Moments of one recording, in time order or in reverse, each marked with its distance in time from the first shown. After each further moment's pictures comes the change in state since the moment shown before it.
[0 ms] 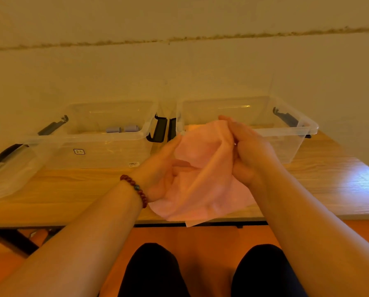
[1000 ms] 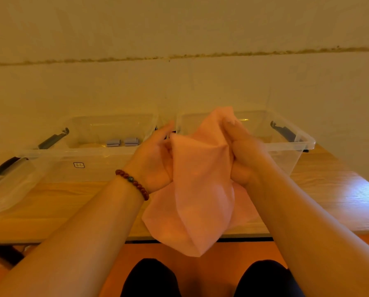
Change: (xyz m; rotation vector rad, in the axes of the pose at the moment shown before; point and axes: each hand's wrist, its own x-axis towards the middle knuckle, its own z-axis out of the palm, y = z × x) left_hand -0.002 0.043 0.006 -0.284 -0.089 0.207; right_hand 0.011 -0.018 0.020 0.015 -0.161 0.037
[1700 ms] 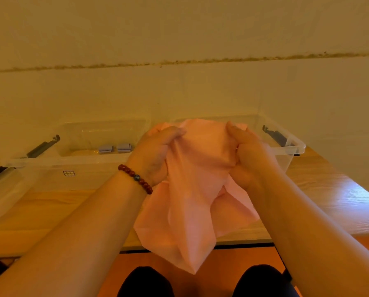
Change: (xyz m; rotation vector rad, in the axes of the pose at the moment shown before) left_hand 0.022 0.003 0.026 0.238 0.138 0.388; right_hand 0.003 -0.014 -0.016 -0.059 0.245 -0.106
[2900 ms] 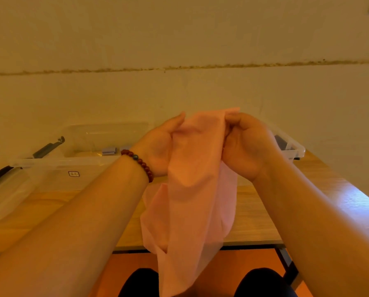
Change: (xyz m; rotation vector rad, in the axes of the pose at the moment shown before) left_hand 0.003 0.026 0.003 -0.091 -0.200 -0.421; right_hand -0.015 -0.027 0.024 0.151 -0.324 0.076
